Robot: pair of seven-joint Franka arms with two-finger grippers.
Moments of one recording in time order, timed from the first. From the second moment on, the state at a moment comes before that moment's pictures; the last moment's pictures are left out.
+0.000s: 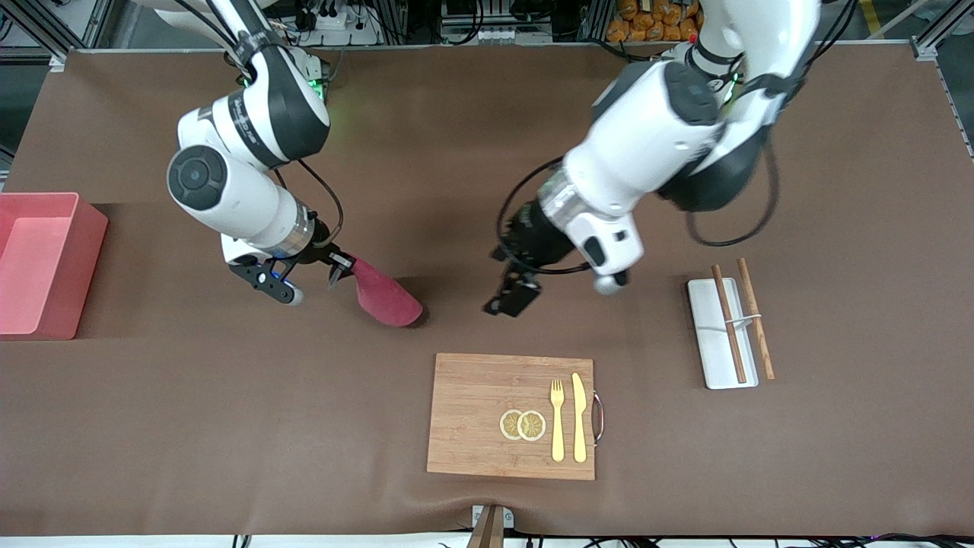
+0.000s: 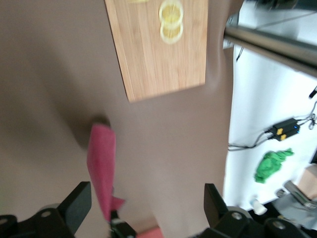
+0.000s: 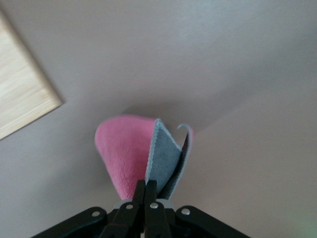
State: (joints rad) left arm -0.27 0.47 -0.41 -1.27 -0.13 2.16 -1.84; right arm 0.37 0.25 0.00 -1.81 0.15 1.98 0.81
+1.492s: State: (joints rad) left arm 0.28 0.29 -0.40 -1.28 0.04 1.58 -0.40; right arm -0.44 0.39 0.00 -1.57 -0.29 1.78 -0.19
